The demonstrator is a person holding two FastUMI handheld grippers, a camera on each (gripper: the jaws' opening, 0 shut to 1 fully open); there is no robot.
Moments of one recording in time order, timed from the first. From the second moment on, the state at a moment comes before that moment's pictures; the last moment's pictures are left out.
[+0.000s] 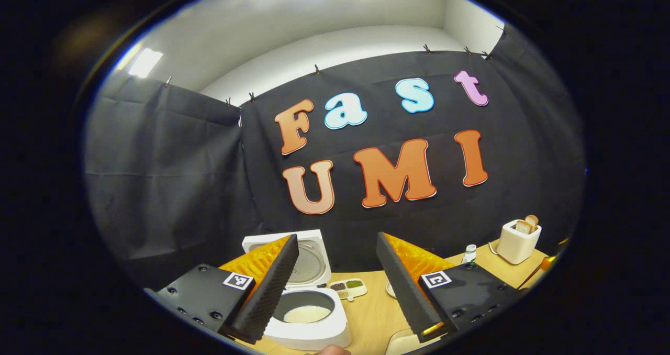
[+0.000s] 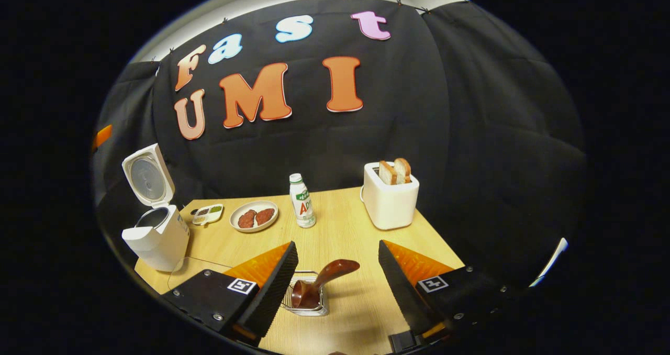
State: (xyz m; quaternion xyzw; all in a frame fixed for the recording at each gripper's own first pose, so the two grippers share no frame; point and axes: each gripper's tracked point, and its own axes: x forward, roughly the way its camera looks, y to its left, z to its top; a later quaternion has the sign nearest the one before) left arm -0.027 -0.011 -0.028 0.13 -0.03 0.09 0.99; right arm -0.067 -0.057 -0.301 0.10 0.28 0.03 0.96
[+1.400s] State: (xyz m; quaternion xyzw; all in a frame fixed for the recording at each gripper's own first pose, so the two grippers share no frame) left arm -0.079 -0.030 -0.024 0.13 -0.06 0.10 0.98; right arm -0.057 0.005 -0.392 0.20 0.37 0.05 0.91
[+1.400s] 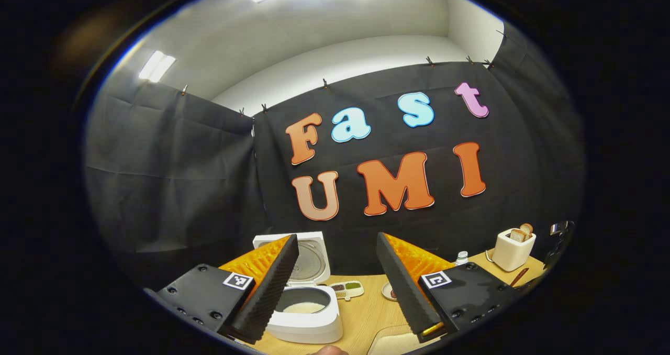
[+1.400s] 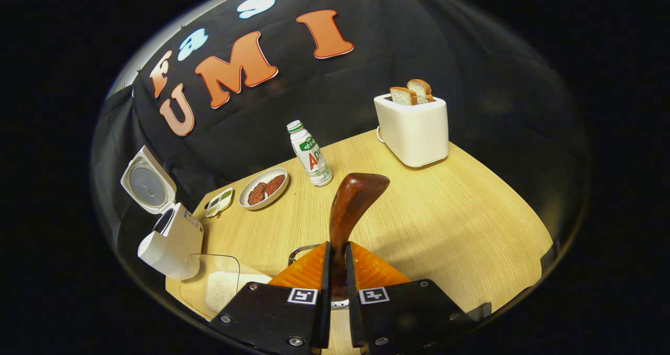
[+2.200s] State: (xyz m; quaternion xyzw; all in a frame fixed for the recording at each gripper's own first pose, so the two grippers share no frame) left arm -0.064 -0.014 -0.040 0.13 -0.04 0.09 0.99; right arm -0.029 0.012 -0.392 0.20 0.37 0.06 0.91
